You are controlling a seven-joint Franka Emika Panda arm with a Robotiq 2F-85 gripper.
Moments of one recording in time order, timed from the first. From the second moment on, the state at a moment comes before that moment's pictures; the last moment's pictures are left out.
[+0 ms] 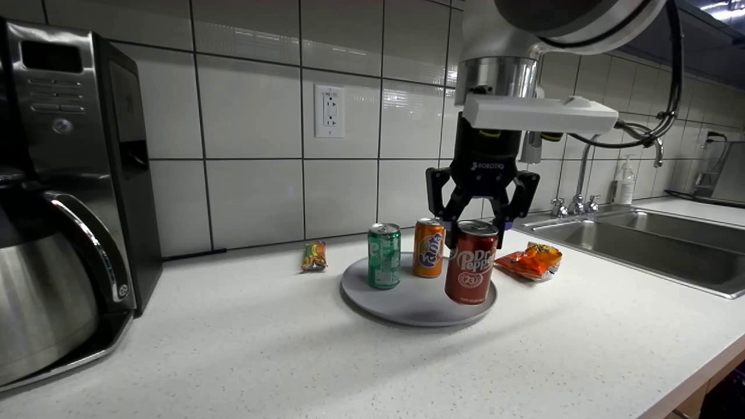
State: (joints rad) arm 0.13 -0.05 0.16 -2.42 -0.03 2.42 0.59
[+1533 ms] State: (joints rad) arm 0.13 0.22 0.08 -2.16 -0.05 2.41 0.58
